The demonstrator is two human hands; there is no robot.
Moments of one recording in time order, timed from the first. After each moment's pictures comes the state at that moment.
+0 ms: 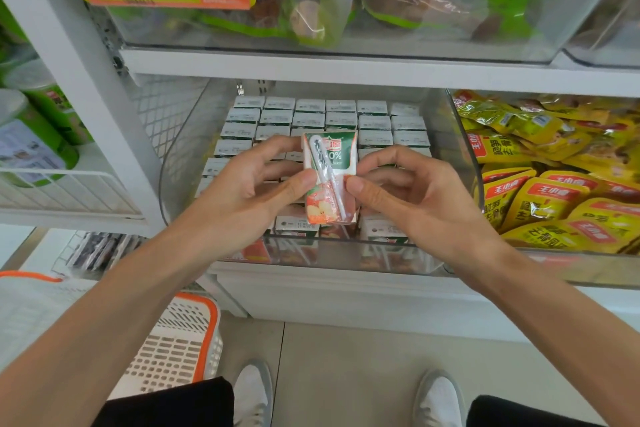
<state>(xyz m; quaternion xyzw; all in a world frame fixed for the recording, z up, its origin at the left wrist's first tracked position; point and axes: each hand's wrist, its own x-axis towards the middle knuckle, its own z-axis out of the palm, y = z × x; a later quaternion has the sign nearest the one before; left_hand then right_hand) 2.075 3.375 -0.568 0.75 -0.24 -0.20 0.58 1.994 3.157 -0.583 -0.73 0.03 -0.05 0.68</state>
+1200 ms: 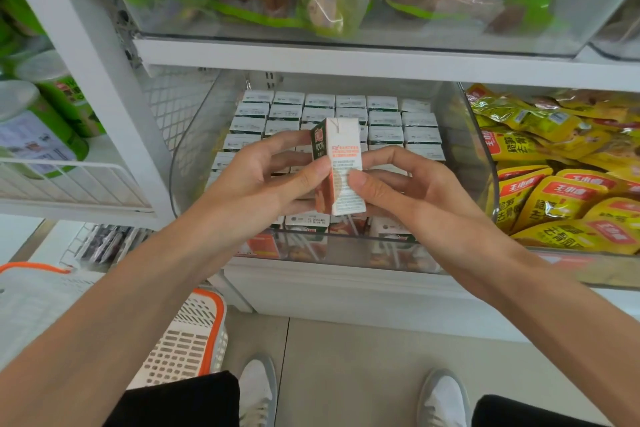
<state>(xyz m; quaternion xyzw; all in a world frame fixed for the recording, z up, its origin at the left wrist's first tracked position) 2.075 3.372 -0.568 0.71 -0.17 -0.23 0.65 1.991 3.174 -0.571 -0.70 0.06 0.02 0.71</state>
